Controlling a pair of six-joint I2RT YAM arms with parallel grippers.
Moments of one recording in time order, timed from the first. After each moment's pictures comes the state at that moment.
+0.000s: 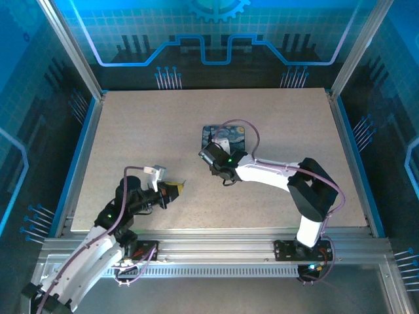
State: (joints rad) left arm -0.40 0.48 0.25 -0.14 0.48 -0.48; right arm 0.87 1.80 1.19 -0.48 0.47 0.66
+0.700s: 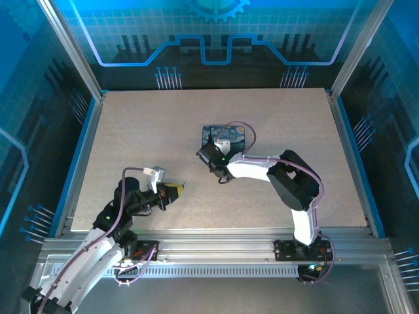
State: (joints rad) left arm -0.40 0.45 0.25 -0.16 0.51 -0.48; right arm 0.83 1.97 1.24 -0.40 0.52 0.78
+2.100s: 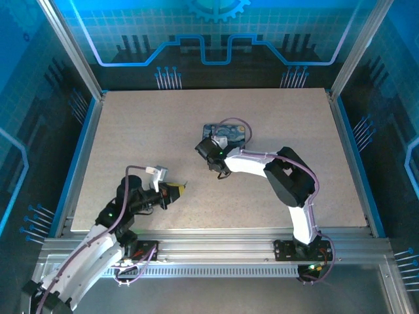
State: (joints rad) left arm -0.40 0.53 0.25 -0.11 0.52 -0.48; right arm 0.81 2.02 1.35 -0.50 0.46 0.70
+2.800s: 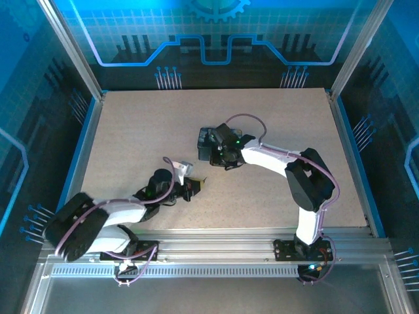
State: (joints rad) left arm -0.59 1.35 0.25 0.69 0.33 -0.50; right arm 0.68 1.87 1.30 -0.51 -0.06 0.71
